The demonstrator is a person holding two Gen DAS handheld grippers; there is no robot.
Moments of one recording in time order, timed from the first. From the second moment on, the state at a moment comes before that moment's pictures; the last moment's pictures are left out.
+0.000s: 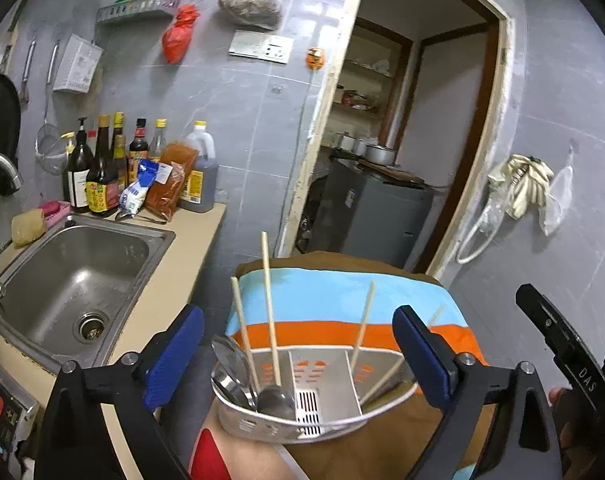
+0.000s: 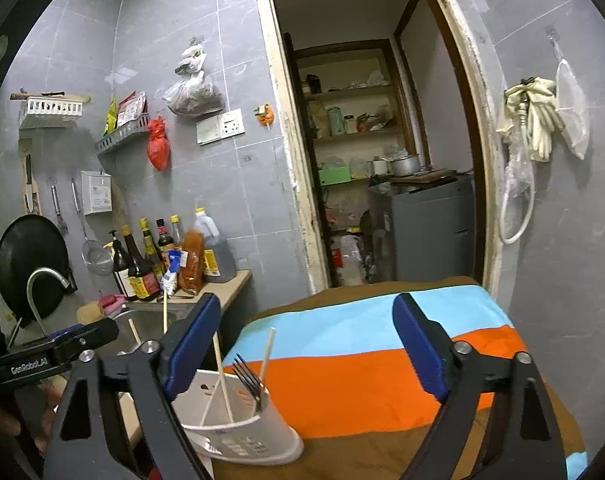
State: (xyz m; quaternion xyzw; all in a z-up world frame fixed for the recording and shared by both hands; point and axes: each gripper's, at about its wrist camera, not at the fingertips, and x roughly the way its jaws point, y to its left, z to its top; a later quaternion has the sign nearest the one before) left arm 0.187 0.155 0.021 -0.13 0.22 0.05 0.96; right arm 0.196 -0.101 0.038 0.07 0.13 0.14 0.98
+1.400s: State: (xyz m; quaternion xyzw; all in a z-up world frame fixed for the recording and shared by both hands) left arm 0.041 -0.012 0.014 -0.08 0.23 0.05 0.97; right arm 0.051 -0.269 0.029 0.02 0.21 0.13 0.97
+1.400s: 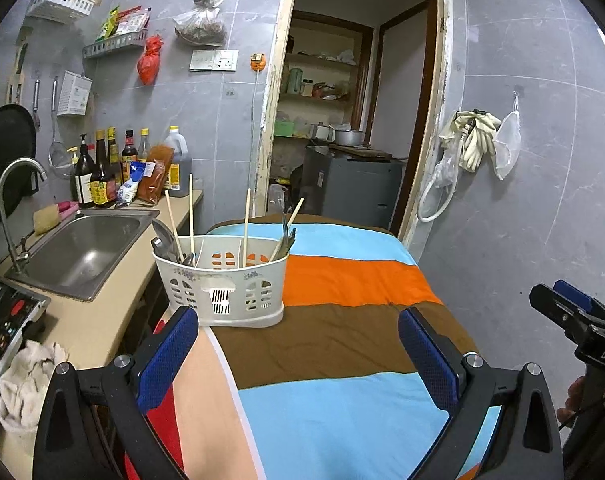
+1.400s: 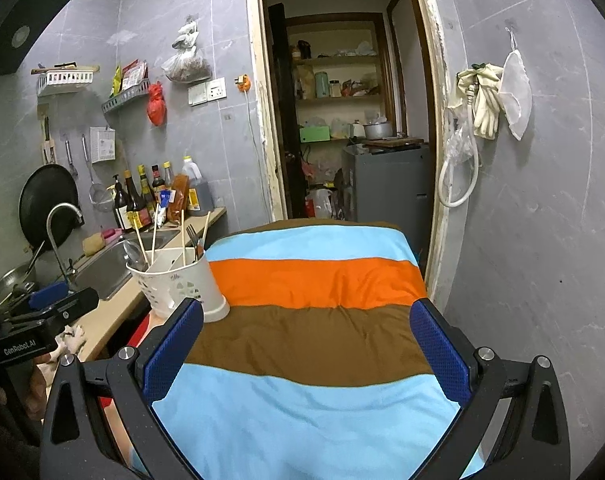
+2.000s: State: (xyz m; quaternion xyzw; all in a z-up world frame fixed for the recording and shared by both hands) left arm 0.028 -0.019 0.018 -0.09 0.22 0.06 0.97; right arm 0.042 -0.276 0.032 0.02 0.20 0.14 0.97
